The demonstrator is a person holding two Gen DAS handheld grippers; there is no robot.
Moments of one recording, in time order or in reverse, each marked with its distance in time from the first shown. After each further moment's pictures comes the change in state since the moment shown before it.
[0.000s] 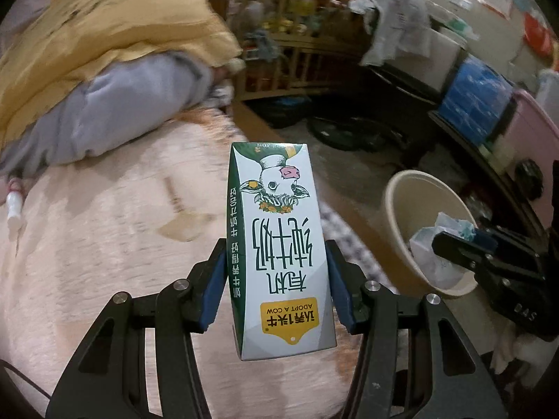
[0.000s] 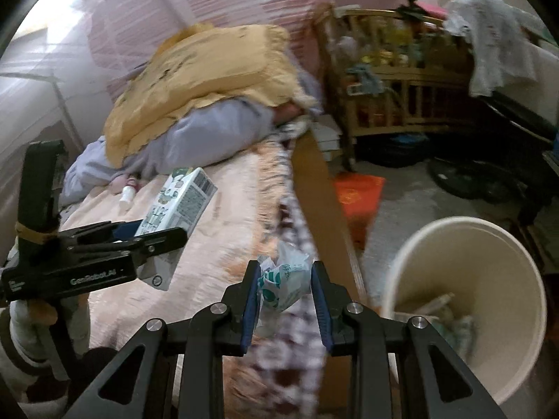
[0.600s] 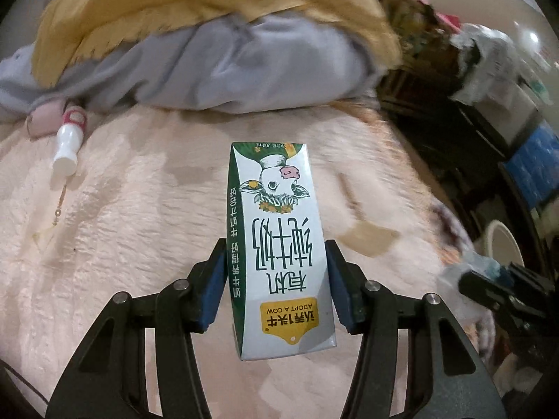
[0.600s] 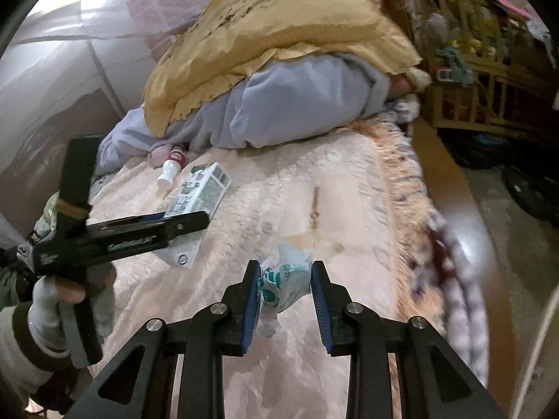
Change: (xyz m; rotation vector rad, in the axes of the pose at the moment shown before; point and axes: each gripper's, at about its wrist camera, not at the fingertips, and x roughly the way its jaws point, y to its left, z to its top) left arm 0.009 0.187 -0.018 -0.260 0.016 0.147; right arm 0.127 0.108 0.033 -0.108 0.098 0.209
